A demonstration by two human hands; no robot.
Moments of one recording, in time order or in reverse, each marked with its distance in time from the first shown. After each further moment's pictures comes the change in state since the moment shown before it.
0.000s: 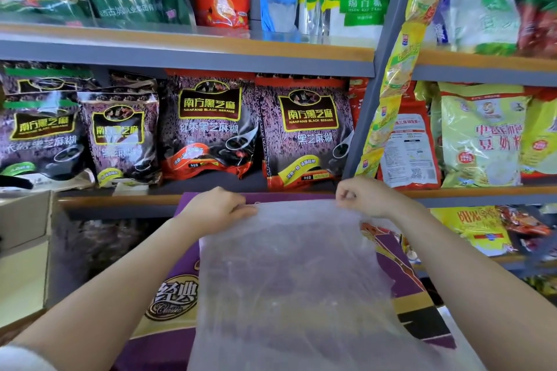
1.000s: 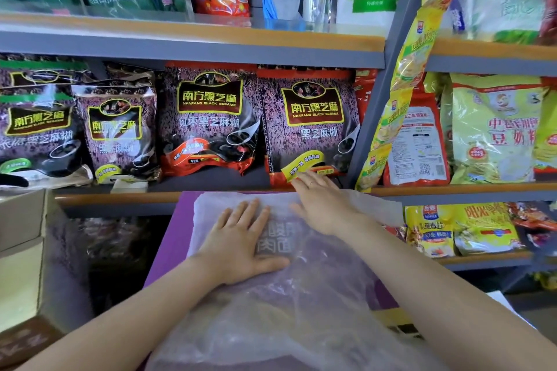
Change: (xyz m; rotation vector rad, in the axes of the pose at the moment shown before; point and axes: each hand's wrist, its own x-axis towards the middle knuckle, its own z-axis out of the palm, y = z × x) left_hand -0.031 0.043 0.033 0.123 -0.191 -0.054; right_hand 0.036 -0.057 0.054 -0.269 0.064 -0.137
